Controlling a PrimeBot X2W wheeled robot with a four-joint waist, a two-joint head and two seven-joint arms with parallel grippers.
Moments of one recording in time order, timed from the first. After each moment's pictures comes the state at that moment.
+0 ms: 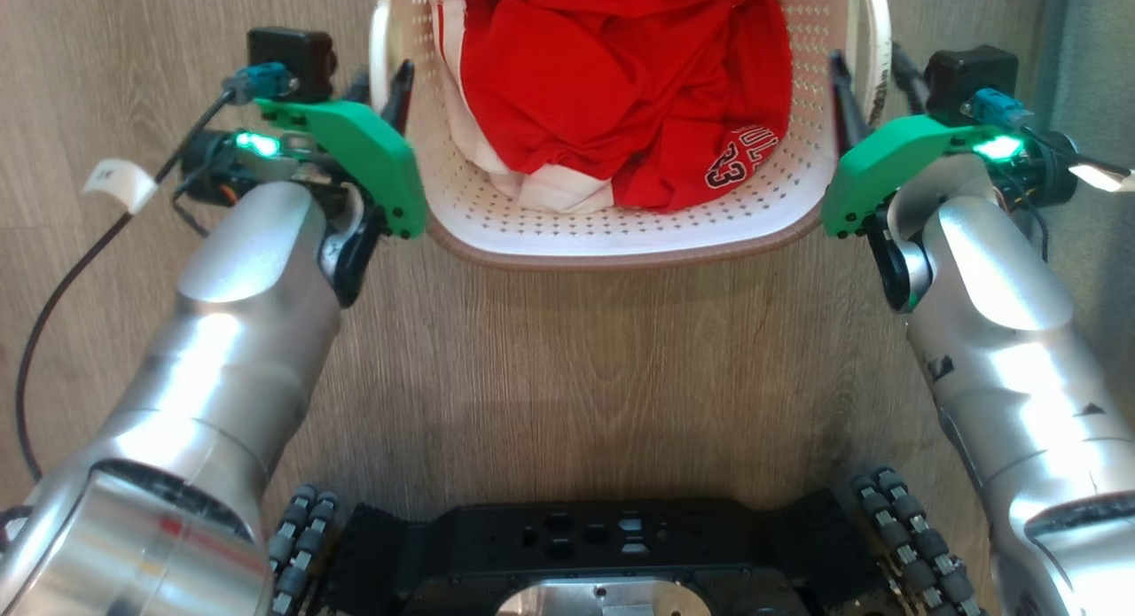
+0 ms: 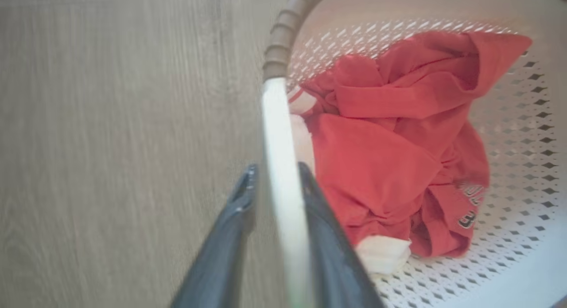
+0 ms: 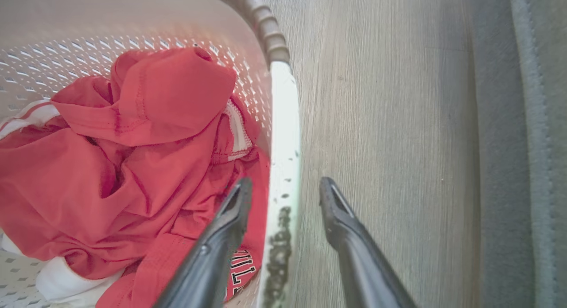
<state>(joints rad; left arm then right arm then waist) -1.03 0.06 -0.70 1.16 -0.70 -0.12 -0.21 -0.89 -0.06 0.15 0.95 0.17 0.13 -0.25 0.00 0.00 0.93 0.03</state>
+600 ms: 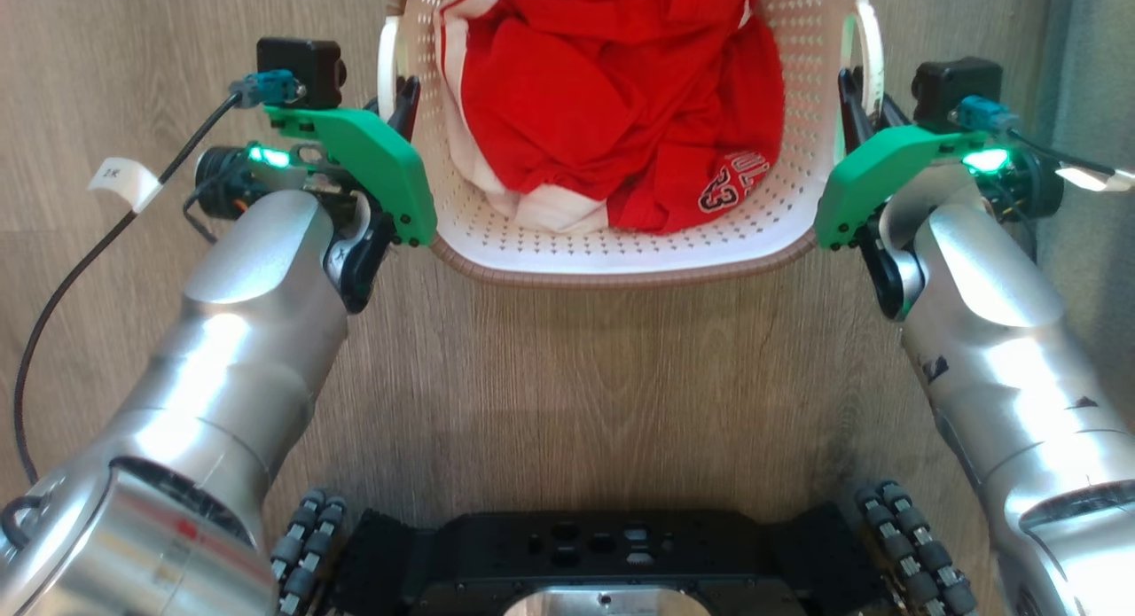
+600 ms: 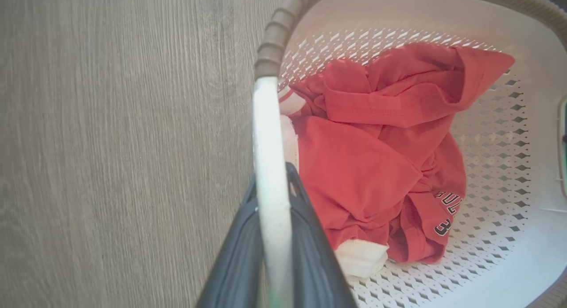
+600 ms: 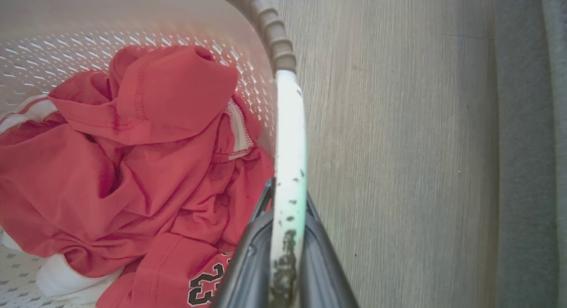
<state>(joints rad) -1.04 0.06 -0.82 1.17 -0.87 -0.13 -0.20 -0.92 -0.07 0.20 1.05 0.23 0.13 -0.26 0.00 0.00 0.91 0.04</state>
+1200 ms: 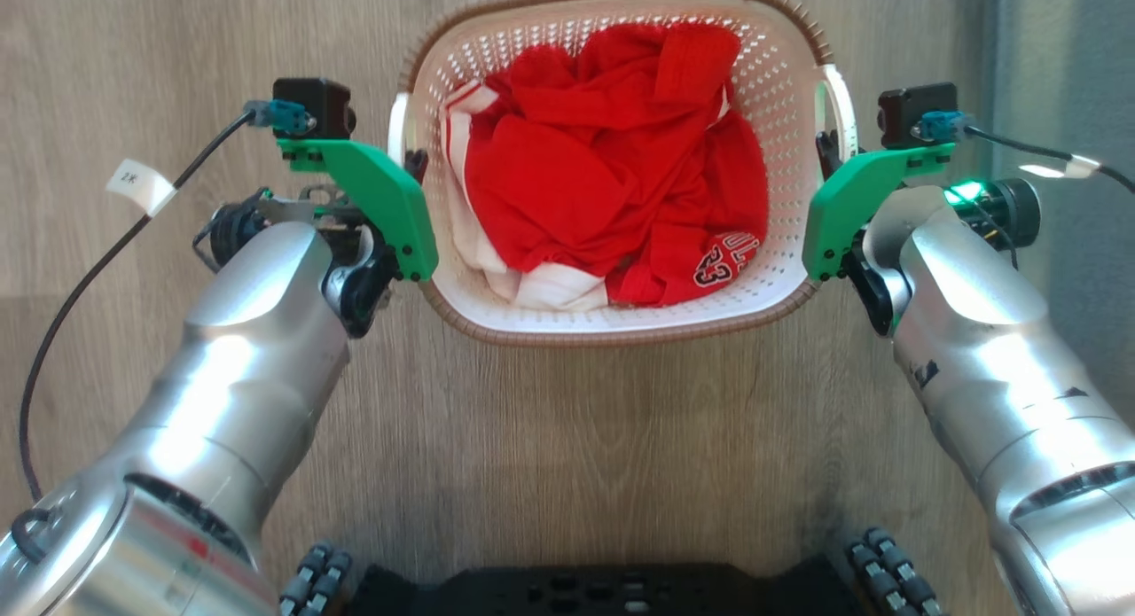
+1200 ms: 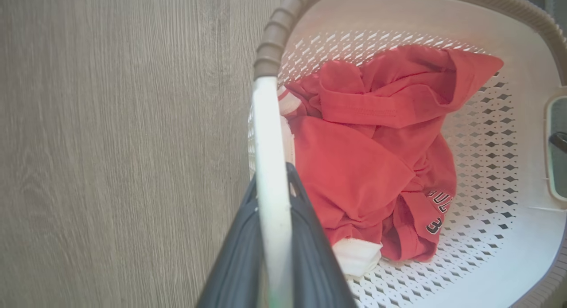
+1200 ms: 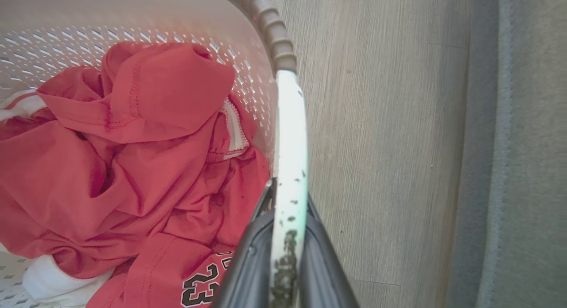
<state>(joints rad) -1.01 0.06 -0.90 1.19 -1.03 -0.13 -0.02 -0.98 -0.06 0.36 1.23 0.36 0.13 -0.14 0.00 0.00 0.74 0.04</state>
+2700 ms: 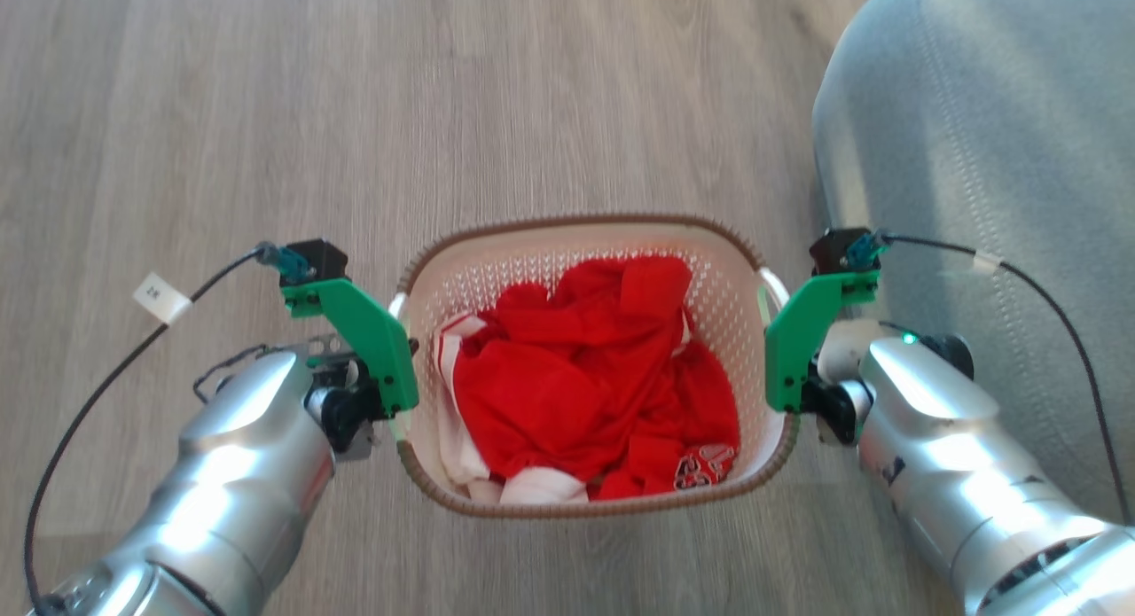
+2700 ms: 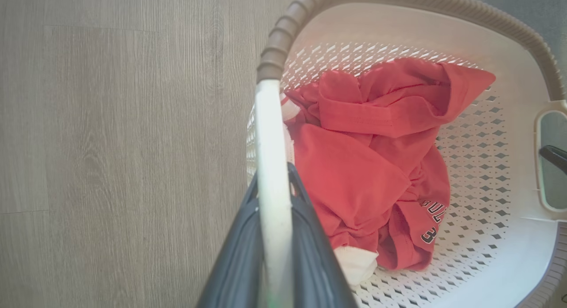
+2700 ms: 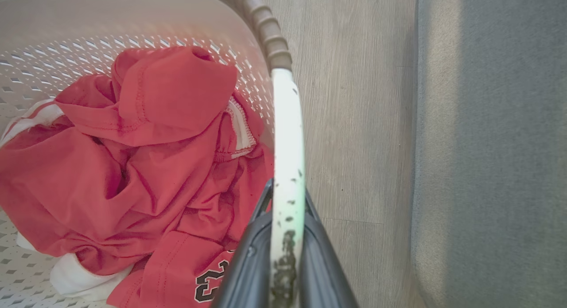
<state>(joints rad) -0.83 0.09 -0.96 1.25 -1.20 -0.14 0.21 -0.83 -0.03 0.57 1.27 0.64 0.13 0.16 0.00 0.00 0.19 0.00</state>
